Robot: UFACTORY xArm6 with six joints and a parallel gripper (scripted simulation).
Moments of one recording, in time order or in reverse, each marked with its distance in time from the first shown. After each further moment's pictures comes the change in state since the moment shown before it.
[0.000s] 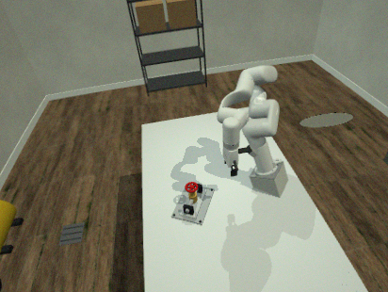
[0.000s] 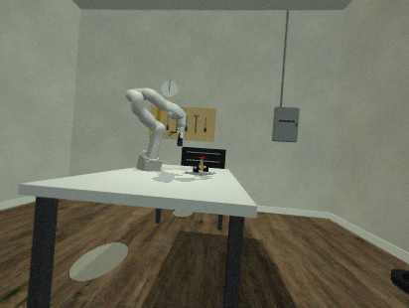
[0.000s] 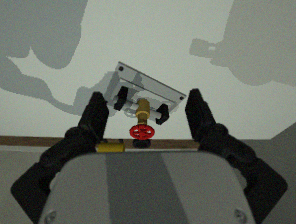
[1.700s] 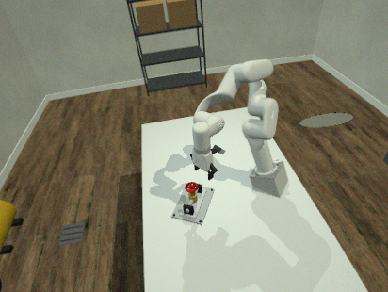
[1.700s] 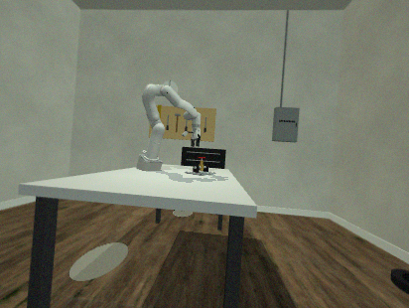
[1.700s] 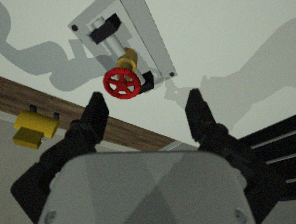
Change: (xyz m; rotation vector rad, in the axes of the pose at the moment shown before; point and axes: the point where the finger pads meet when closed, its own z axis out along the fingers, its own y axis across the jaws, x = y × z) arm -0.136 -0.006 -0.006 0.009 -0.015 -0.540
